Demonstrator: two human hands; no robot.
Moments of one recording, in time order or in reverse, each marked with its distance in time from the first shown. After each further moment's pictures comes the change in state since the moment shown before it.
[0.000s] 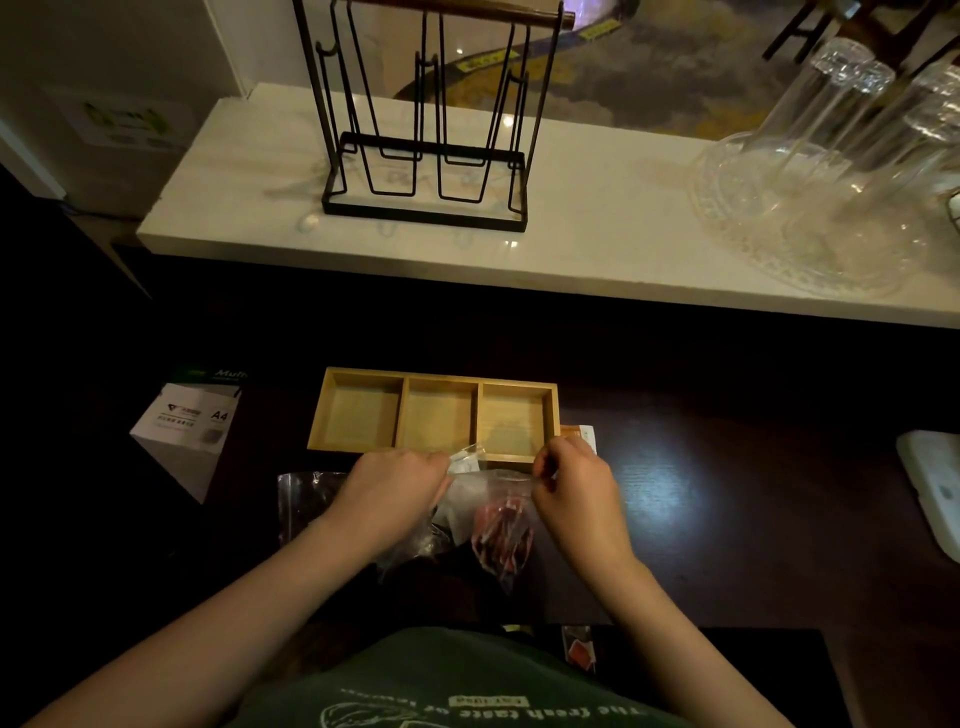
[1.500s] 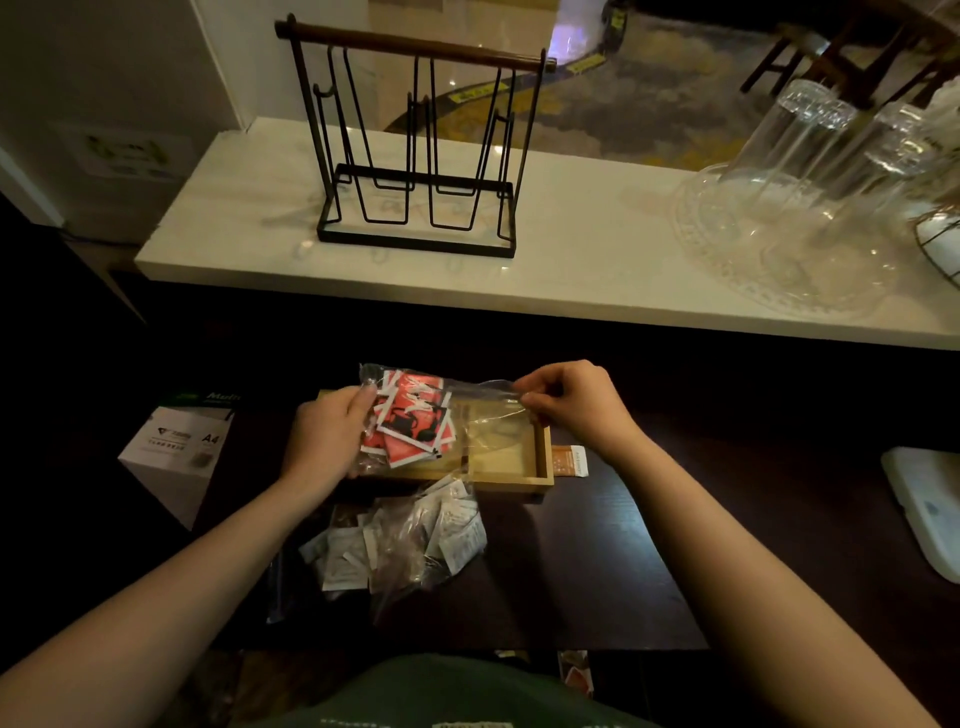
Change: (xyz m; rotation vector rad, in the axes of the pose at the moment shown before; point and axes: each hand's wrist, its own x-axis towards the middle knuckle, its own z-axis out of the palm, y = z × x) left_hand 0.029 -0.055 -0.024 -0.728 0.408 -0.584; right_hand 0.092 -0.014 -0.056 0.259 -0.140 -0.117
